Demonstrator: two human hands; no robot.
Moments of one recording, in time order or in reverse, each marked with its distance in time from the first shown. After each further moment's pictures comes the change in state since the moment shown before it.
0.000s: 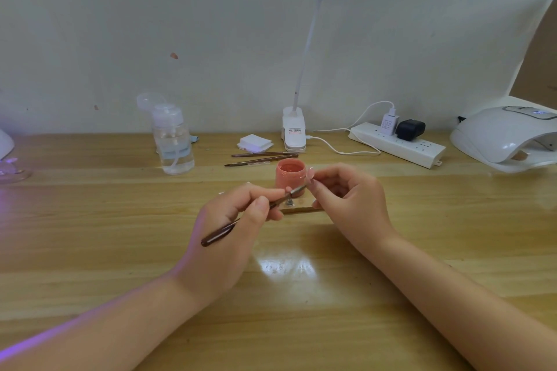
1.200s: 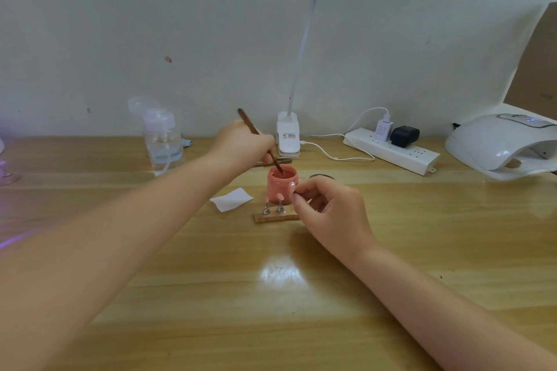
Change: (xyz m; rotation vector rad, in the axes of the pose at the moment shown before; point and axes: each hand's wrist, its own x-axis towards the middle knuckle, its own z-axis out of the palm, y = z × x) left_hand 0.144 -0.015 0.008 0.431 0.000 -0.483; right_hand 0.002 0.011 0.007 -0.239 -0.001 -0.114
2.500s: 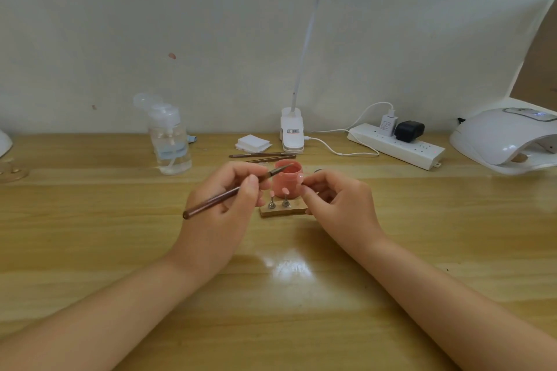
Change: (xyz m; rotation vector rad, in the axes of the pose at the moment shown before) left_hand -0.111 -0.055 0.005 -0.449 0.151 0.447; right_hand 0.002 0.001 -0.002 0.049 -0.019 0.069
